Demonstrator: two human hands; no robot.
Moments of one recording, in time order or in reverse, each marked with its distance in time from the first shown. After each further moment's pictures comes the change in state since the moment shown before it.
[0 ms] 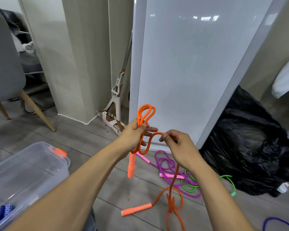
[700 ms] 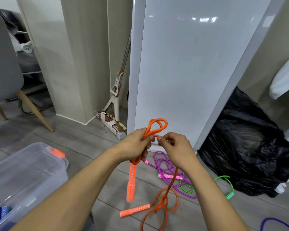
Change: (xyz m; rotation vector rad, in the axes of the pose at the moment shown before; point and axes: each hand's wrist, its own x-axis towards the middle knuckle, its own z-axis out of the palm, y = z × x) left_hand -0.008 -0.006 0.005 0.347 -0.208 0.043; right_hand 0.000 0.004 0.007 -0.043 0.067 0.093
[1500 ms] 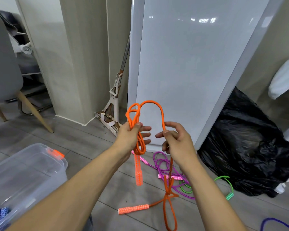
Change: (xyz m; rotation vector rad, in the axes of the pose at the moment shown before) left_hand 0.005 0.010 0.004 -0.710 0.400 -0.128; right_hand -0.001 -0.013 0.000 0.475 0.056 0.029
